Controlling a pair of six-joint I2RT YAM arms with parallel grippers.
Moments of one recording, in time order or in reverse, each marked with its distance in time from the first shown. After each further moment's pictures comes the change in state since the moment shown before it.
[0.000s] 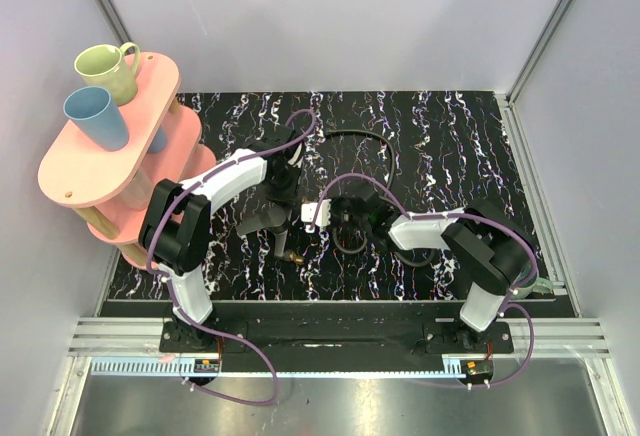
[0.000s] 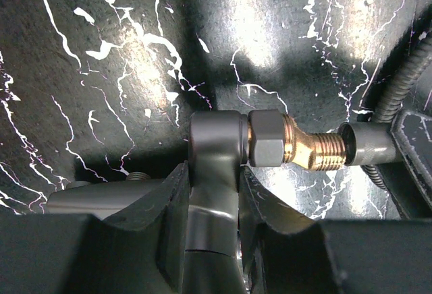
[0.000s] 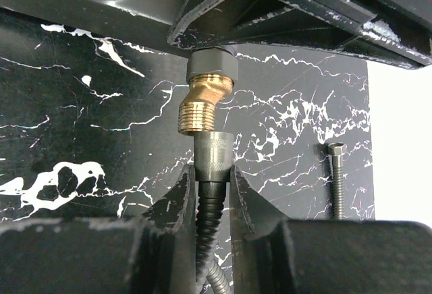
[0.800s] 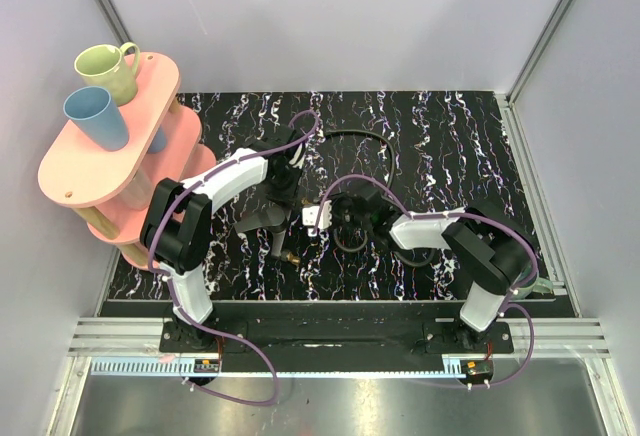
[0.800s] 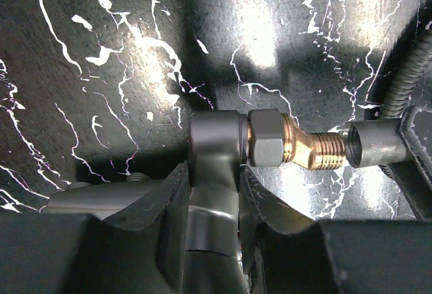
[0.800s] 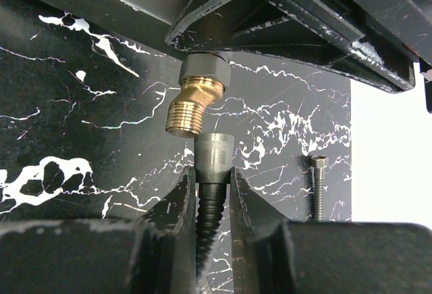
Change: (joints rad) left arm 0.000 0.010 0.008 -0.007 0.005 0.047; right arm -0.011 -0.003 -0.011 0.024 -0.037 -0.087
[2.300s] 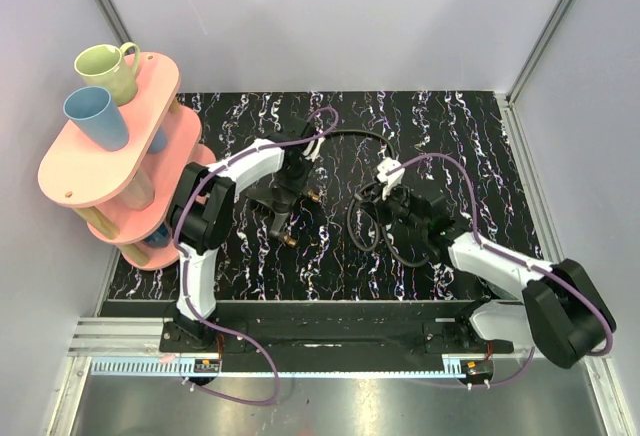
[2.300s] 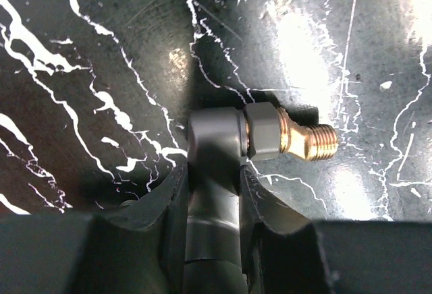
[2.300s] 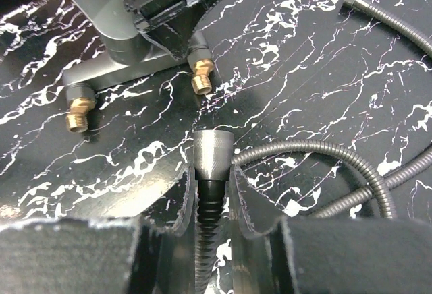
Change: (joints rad) left arm -0.002 0.222 0.200 0.047 -0.055 0.187; right arm -0.234 -0.541 -0.276 -0.092 -0.070 1.024
